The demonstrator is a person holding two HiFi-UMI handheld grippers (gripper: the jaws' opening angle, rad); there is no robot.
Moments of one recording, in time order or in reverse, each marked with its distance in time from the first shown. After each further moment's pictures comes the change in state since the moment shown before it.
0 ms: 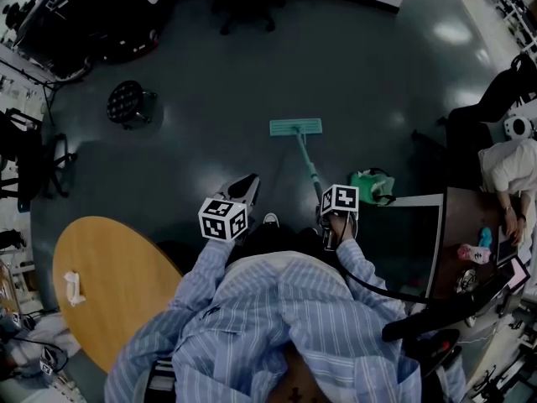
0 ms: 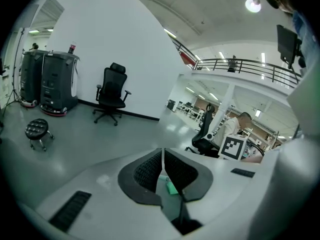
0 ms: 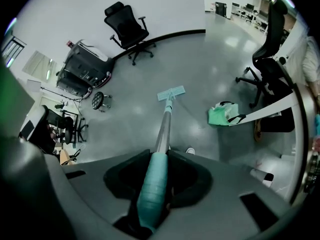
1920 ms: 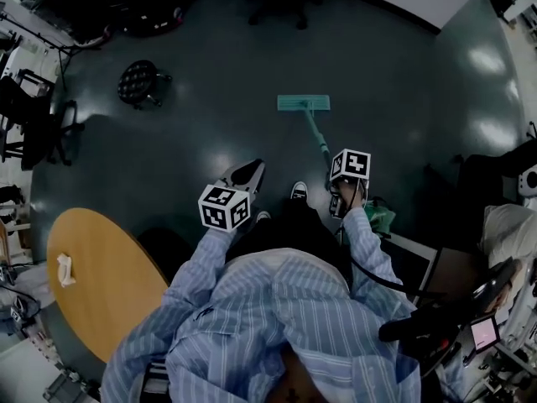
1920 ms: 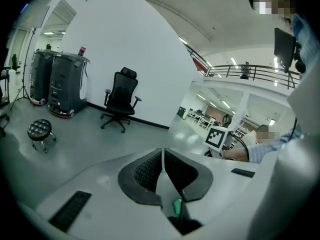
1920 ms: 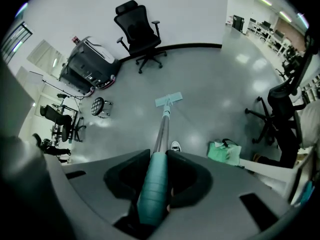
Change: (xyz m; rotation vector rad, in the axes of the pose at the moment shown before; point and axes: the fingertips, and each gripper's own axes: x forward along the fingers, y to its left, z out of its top) left arm 0.096 0.065 0.099 -0.080 -0.081 0.112; right arm -0.003 0.022 0.257 -0.154 -0.038 -0.028
